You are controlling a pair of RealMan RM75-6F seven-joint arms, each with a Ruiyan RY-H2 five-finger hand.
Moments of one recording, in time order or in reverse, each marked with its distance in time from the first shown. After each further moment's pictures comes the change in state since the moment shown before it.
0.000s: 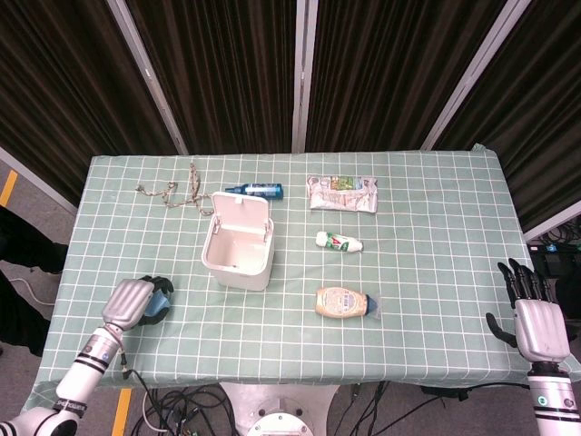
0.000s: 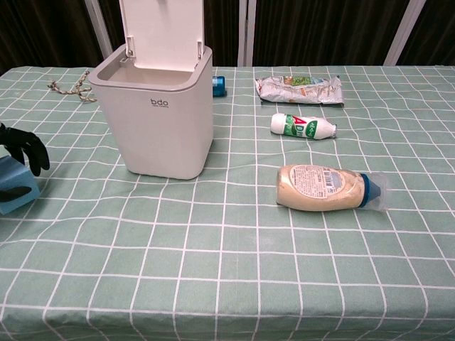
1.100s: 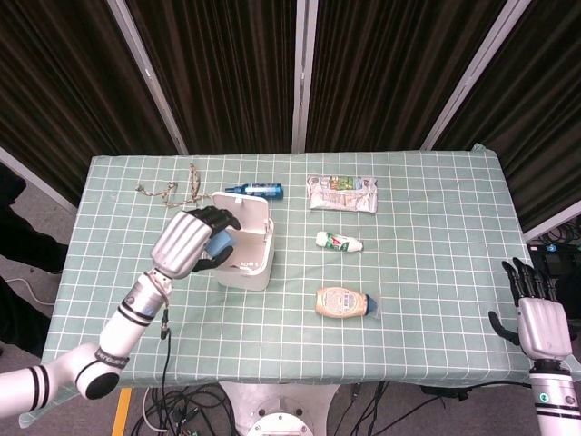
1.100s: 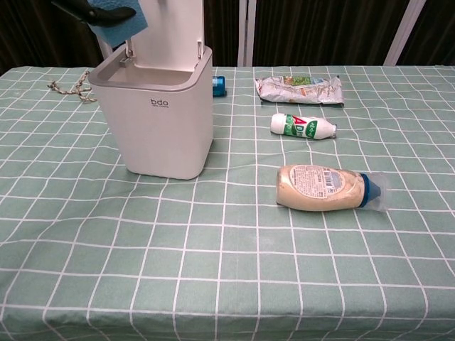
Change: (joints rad) left arm -0.285 0.004 -0.280 -0.176 0.076 0.049 0.084; right arm 0.004 -0.021 0.008 0.049 0.026 -0.016 0.040
